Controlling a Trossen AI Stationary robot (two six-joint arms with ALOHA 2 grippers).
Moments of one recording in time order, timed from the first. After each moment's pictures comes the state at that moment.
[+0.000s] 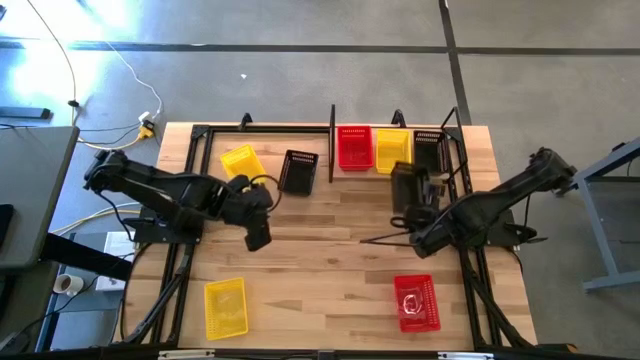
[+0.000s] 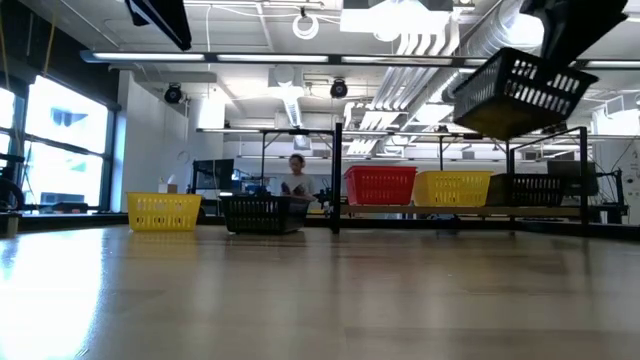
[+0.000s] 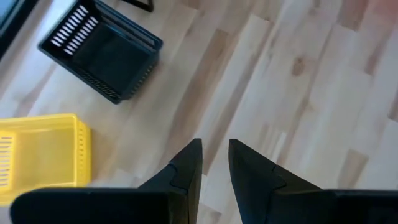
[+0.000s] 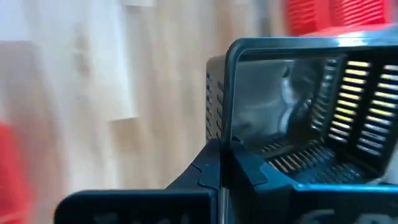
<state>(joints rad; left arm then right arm) -0.17 1.32 1.30 -1.15 -0.35 -0.64 0.49 1.25 1.16 -1.40 0.52 0.54</state>
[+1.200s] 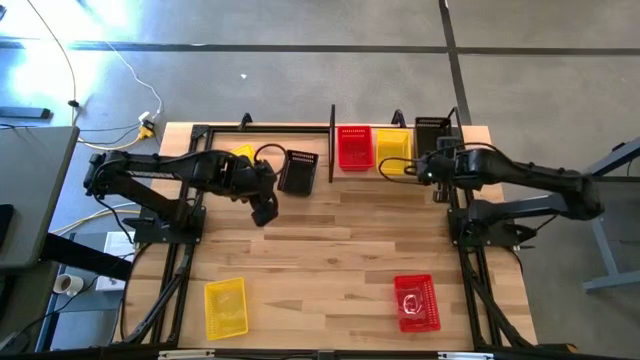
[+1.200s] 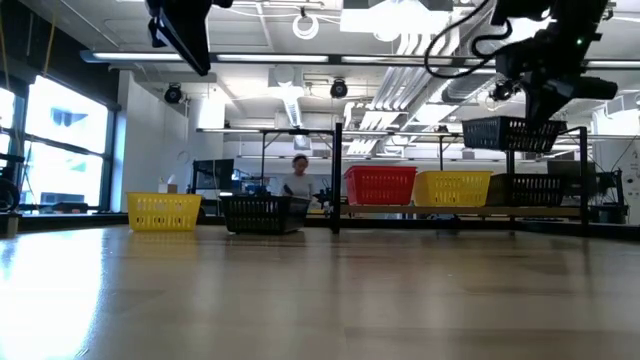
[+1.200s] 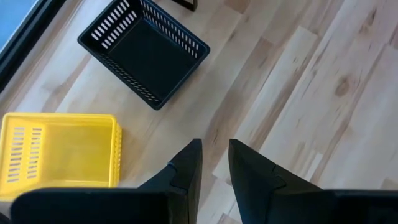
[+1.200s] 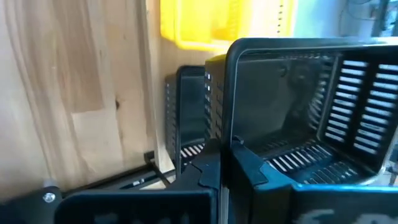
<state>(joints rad) 0.08 1.32 1.30 -1.15 -0.27 -0.52 -0.27 0.95 0.88 -1.23 0.57 -0.37</state>
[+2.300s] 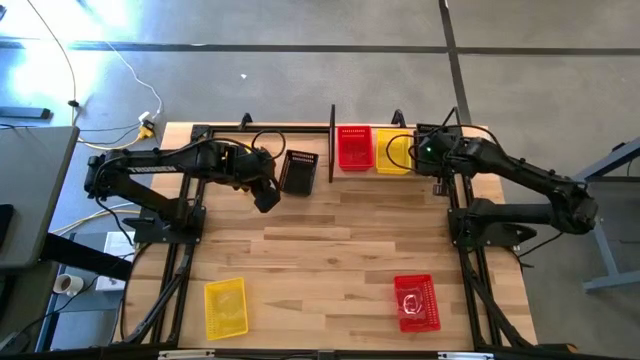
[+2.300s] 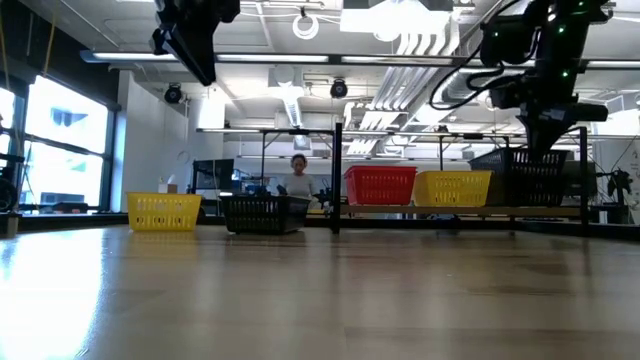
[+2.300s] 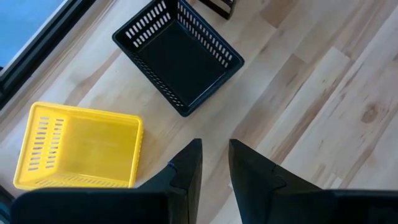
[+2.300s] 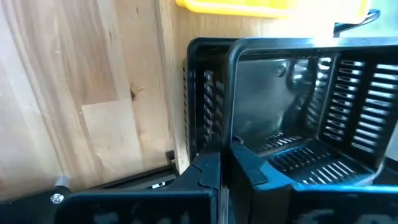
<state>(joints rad) 0.20 1.32 1.30 -1.15 -0.27 -0.52 -0.64 1.00 0.80 -1.08 0.32 -0.63</state>
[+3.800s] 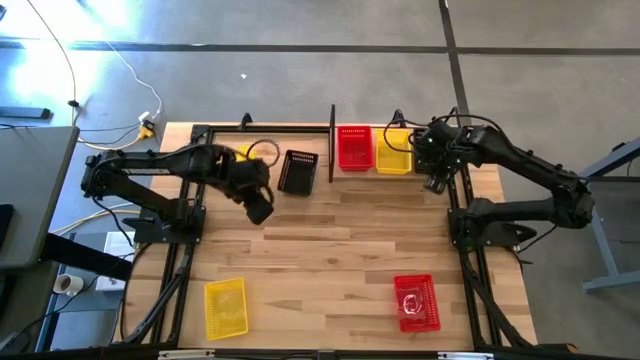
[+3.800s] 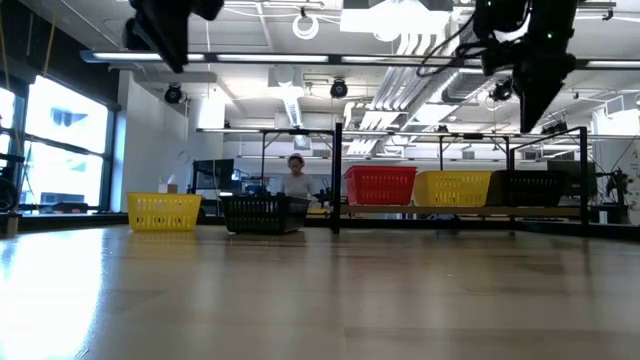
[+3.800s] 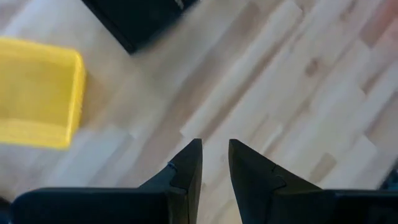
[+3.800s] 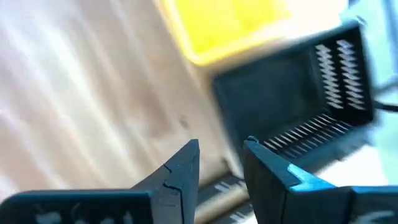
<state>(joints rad) 0.13 1.29 1.30 -1.23 -0.06 -0.68 -0.59 1.05 1.03 -1.27 0.13 -0.20</state>
